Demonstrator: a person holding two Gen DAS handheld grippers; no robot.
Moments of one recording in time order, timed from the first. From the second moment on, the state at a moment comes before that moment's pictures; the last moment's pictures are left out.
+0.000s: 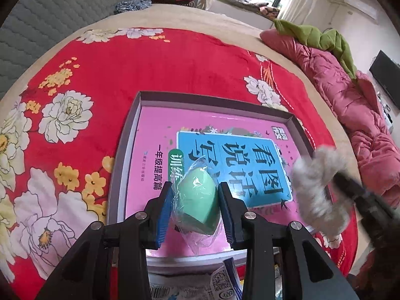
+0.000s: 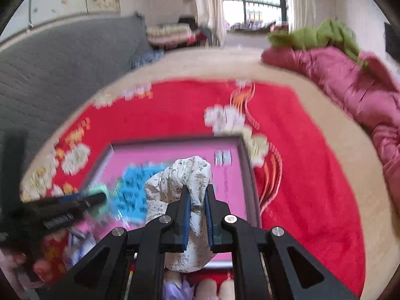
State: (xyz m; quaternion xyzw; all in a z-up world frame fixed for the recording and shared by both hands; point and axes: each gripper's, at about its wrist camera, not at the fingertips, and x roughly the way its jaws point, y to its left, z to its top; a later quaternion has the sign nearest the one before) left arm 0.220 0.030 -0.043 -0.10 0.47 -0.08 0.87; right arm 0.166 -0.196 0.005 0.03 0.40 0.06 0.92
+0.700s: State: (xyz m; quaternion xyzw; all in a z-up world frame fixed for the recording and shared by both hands) left arm 0.220 0.033 -0.059 -0.10 0.48 -0.07 0.87; right arm 0.170 -0.206 -0.040 -0.03 0.45 -0.01 0.89
